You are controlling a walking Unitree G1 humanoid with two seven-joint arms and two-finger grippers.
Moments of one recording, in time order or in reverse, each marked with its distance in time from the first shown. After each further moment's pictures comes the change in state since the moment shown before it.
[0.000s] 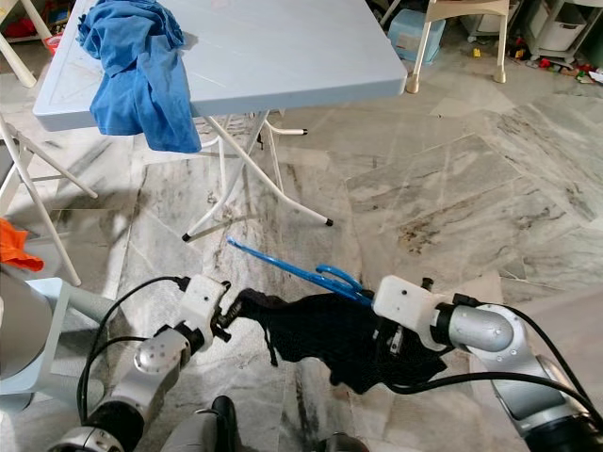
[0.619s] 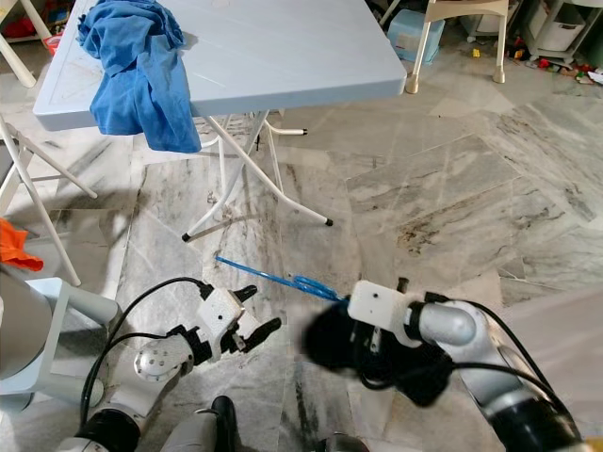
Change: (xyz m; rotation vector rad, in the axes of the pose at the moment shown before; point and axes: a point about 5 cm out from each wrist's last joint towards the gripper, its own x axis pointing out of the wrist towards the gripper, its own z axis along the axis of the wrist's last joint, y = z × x) left arm -0.006 -0.022 0.009 0.138 -0.068 -0.338; right arm 0.033 0.005 0.005 -0.079 0.020 0.038
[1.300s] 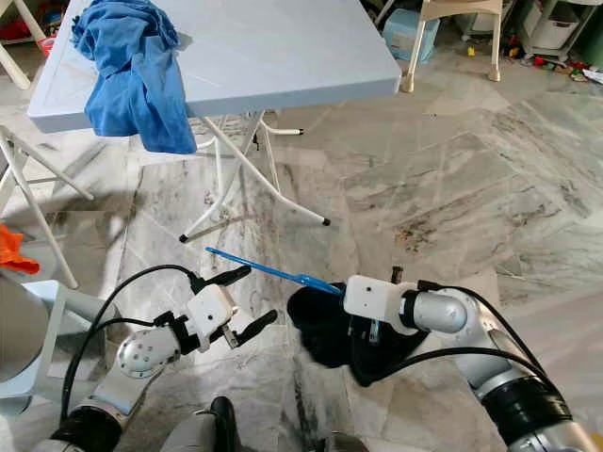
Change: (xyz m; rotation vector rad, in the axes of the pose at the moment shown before) left arm -0.014 0.013 0.025 0.248 -0.114 -0.004; right arm 0.006 -0.009 -0.002 -0.093 0.036 0.026
